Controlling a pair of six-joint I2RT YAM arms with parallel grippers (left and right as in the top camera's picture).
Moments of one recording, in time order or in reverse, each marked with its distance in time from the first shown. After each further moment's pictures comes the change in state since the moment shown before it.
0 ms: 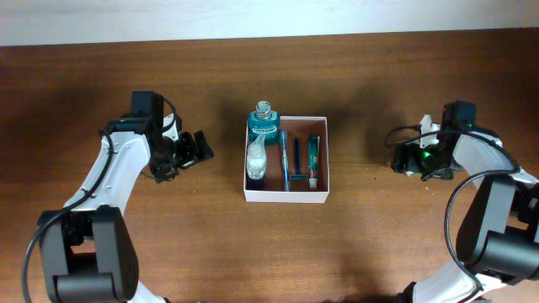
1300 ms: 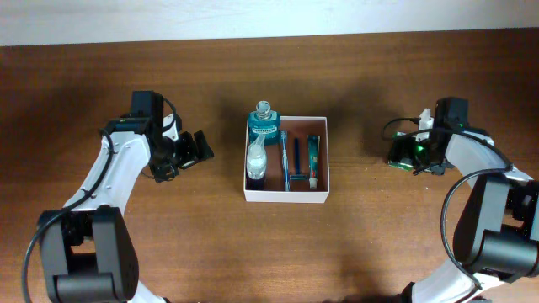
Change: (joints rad) left arm 0.000 0.000 0.000 0.000 0.000 0.000; right arm 0.049 0.006 -0.010 0.107 0.072 0.130
